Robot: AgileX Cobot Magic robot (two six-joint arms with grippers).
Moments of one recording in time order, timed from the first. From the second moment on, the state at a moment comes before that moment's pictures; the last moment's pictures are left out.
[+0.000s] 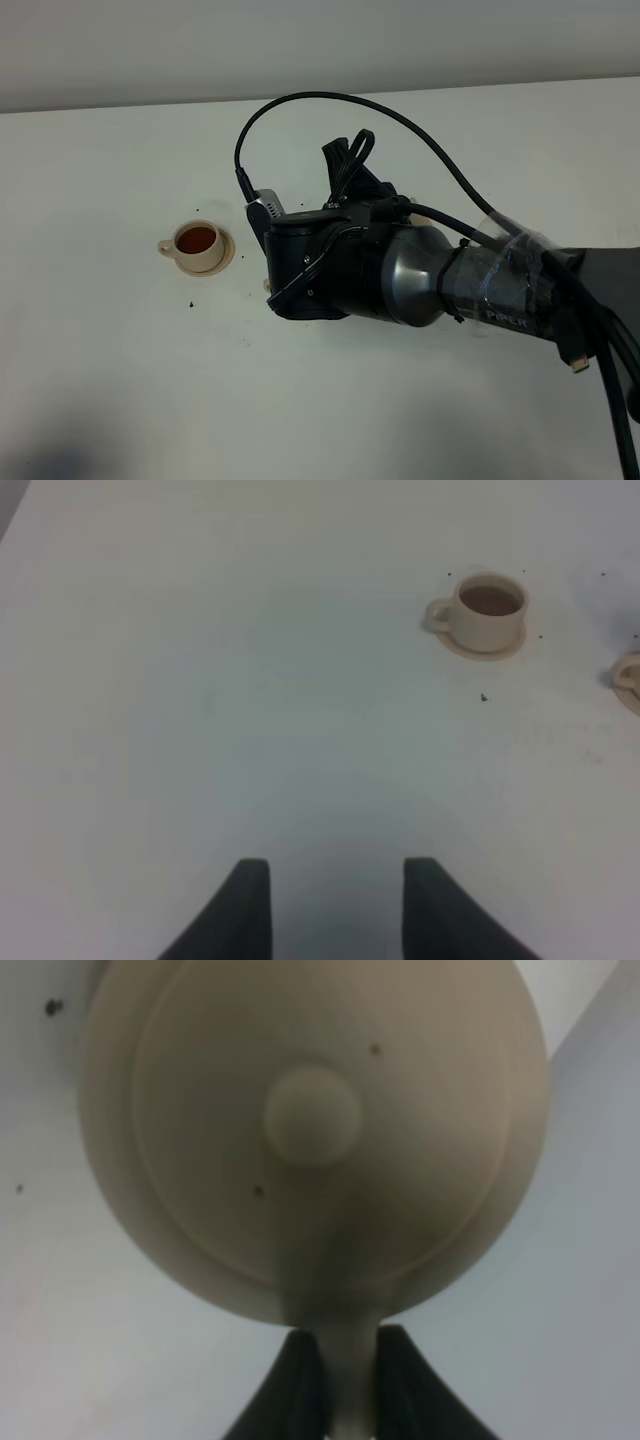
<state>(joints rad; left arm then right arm) -0.05 0.01 -0.50 0.07 1.04 -0.07 1.08 2.09 -1.48 -1.01 1.10 -0.37</state>
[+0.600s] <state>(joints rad) -0.05 0.01 -0.50 0.07 1.04 -0.06 1.08 2.09 -1.48 -1.03 1.10 -0.40</state>
